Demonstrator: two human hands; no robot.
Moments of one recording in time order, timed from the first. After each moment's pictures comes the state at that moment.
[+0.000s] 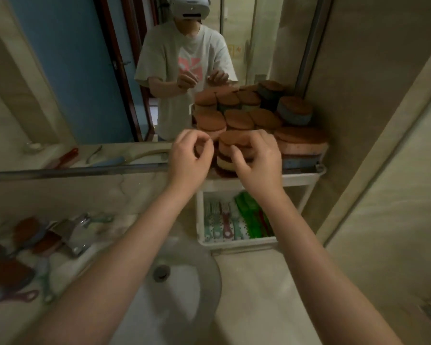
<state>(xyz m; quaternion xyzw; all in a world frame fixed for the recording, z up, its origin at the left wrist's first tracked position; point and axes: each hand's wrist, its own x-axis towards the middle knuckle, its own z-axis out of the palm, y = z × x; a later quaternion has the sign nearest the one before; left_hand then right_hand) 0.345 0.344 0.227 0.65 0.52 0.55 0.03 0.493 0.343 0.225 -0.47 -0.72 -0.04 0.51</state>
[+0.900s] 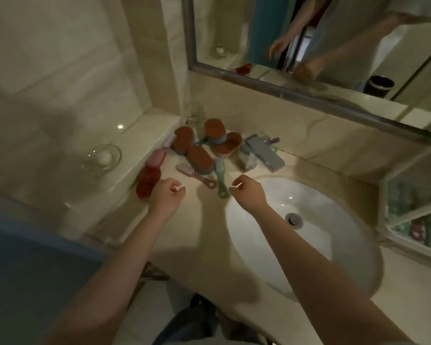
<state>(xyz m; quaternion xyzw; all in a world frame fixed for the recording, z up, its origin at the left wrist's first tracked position) -0.064 0.088 0.013 0.26 0.89 0.33 0.19 0.092 0.229 0.013 -0.49 -0.79 0.38 0.06</state>
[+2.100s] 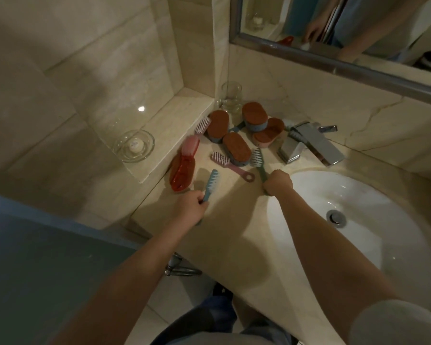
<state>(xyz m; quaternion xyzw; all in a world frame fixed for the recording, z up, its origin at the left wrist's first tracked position) -0.099 0.057 -0.045 0.29 0.89 0.22 0.27 0.023 0.256 -0.051 -0.57 -0.76 0.30 -0.10</state>
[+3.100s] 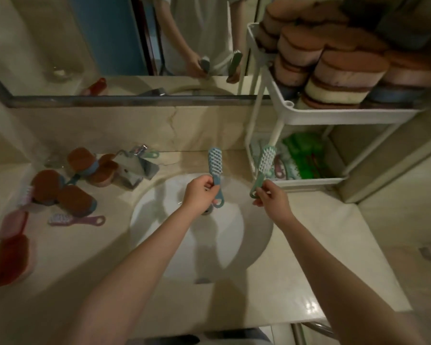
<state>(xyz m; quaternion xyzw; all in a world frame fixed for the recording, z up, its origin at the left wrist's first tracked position) 0.197 0.260 0.033 0.51 0.68 0.33 0.41 0.394 0.269 0.011 -0.64 -0.56 0.40 0.34</state>
